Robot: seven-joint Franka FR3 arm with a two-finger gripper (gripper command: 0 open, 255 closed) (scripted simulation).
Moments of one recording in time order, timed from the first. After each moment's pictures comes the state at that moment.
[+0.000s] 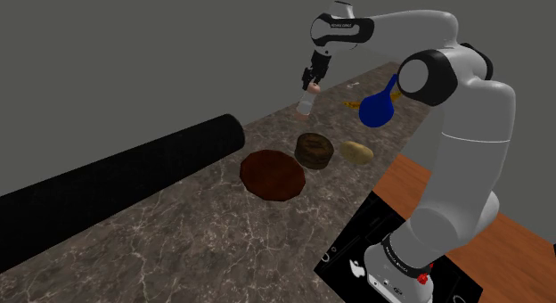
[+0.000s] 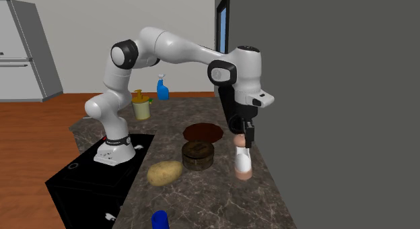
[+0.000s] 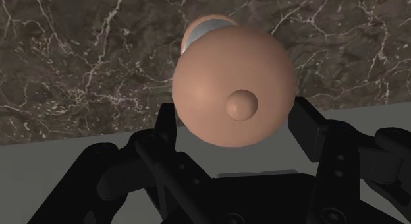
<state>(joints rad) -0.16 0.48 -0.15 -1.40 0.11 1.93 -0.45</state>
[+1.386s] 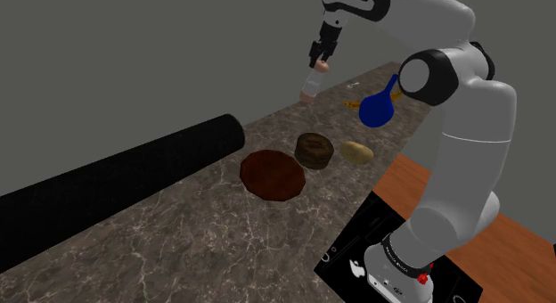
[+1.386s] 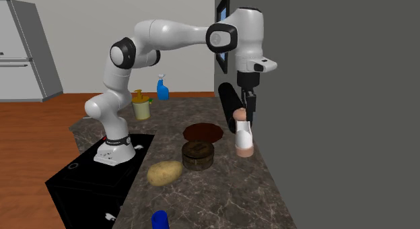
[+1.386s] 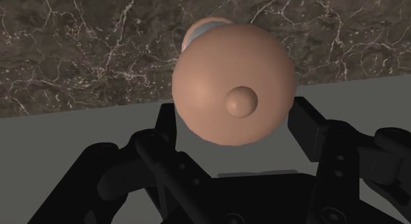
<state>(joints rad) -0.16 0.48 -0.15 -1.13 0.11 1.66 -0.43</state>
